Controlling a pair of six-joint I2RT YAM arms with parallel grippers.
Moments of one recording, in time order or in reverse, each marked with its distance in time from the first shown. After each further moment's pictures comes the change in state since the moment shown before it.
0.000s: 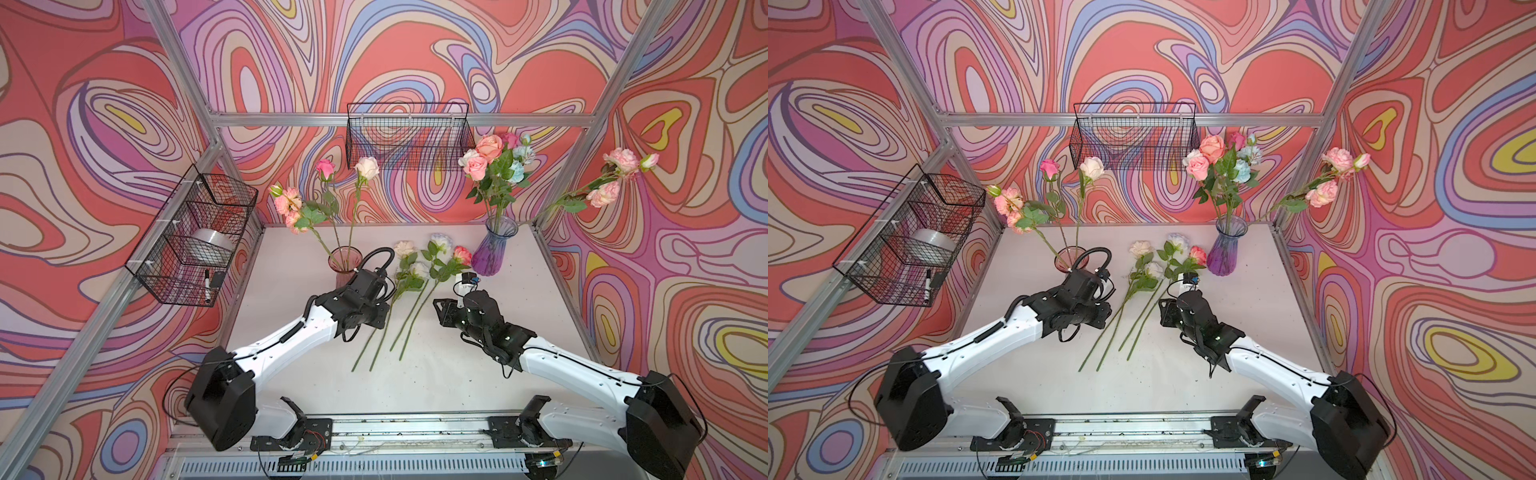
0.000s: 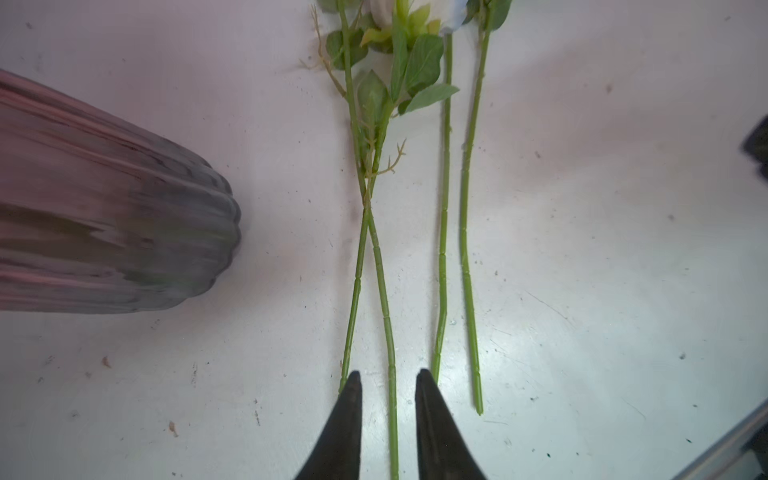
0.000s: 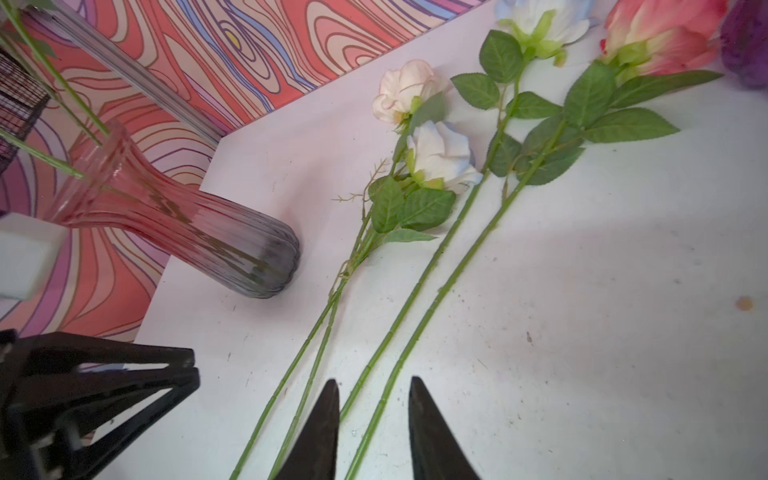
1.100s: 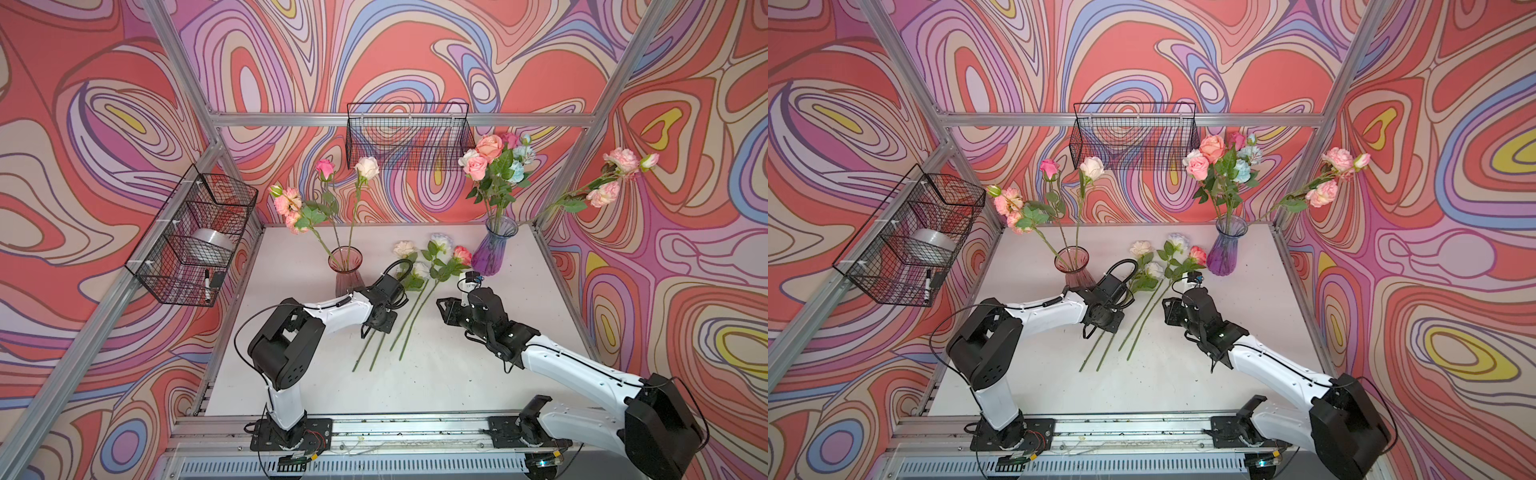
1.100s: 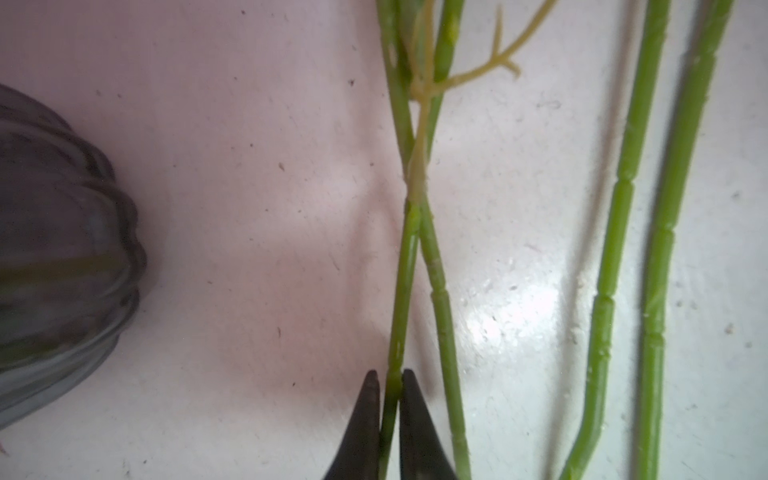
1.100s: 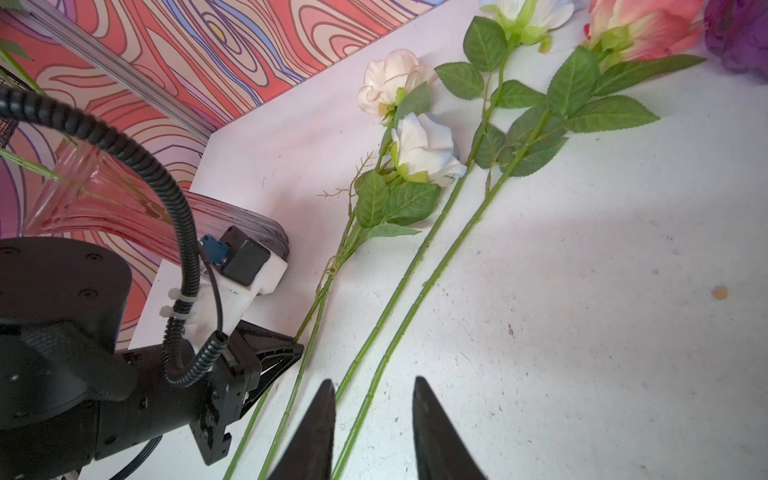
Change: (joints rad) left arm 0.000 0.390 0.100 0.011 -0.080 0.063; right arm -0.058 -0.005 -0.002 -0.025 -0.071 -0.005
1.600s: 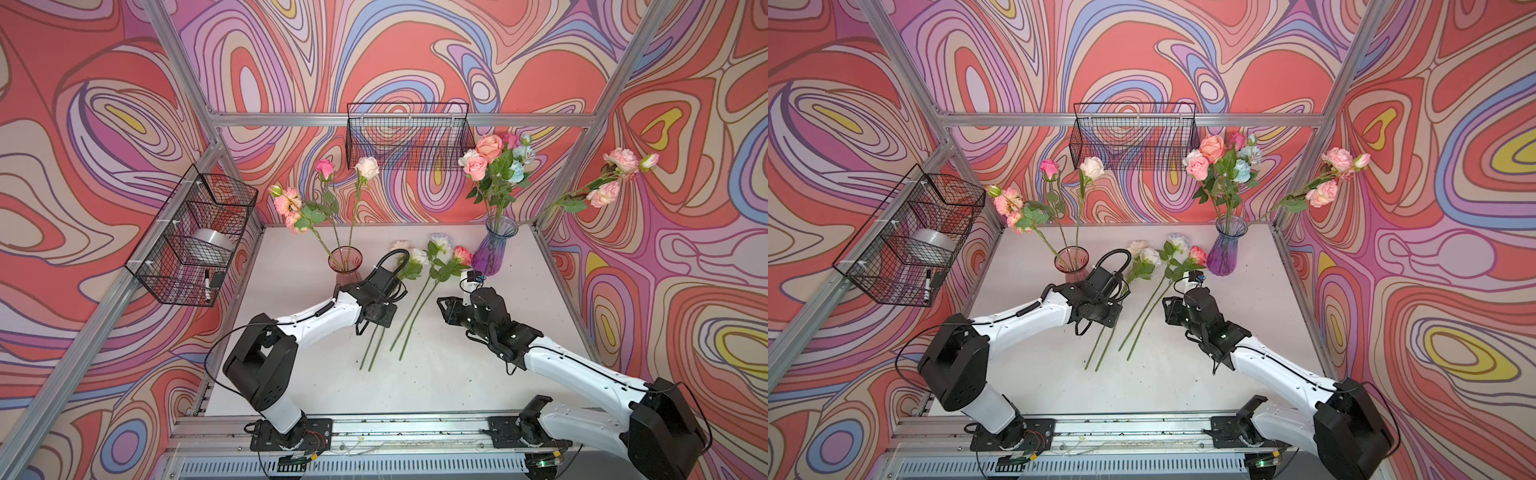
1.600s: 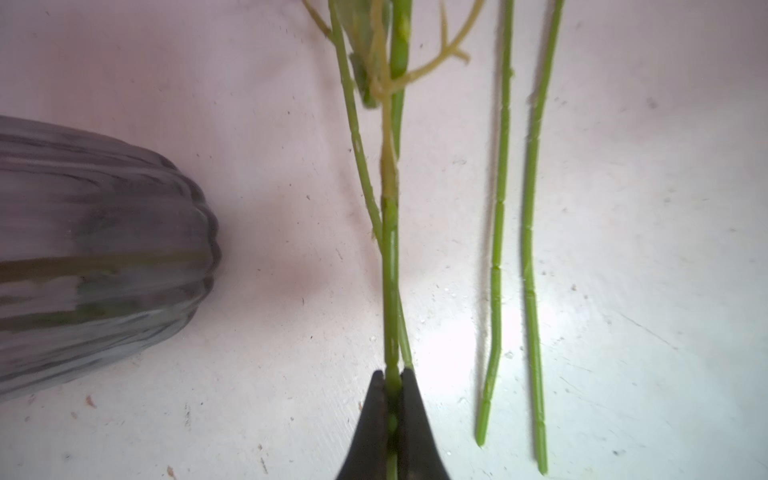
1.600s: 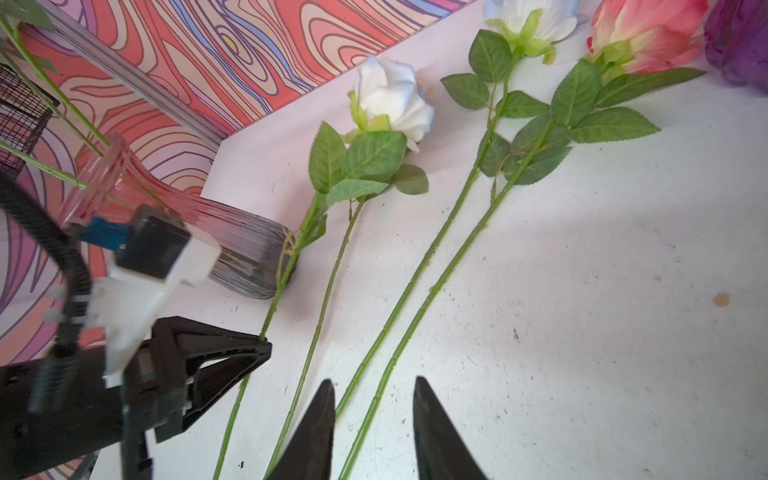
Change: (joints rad) left arm 0.000 -0.194 0.005 -0.042 0.037 0.000; right arm -0.001 -0.028 0.000 0.000 -0.006 0.001
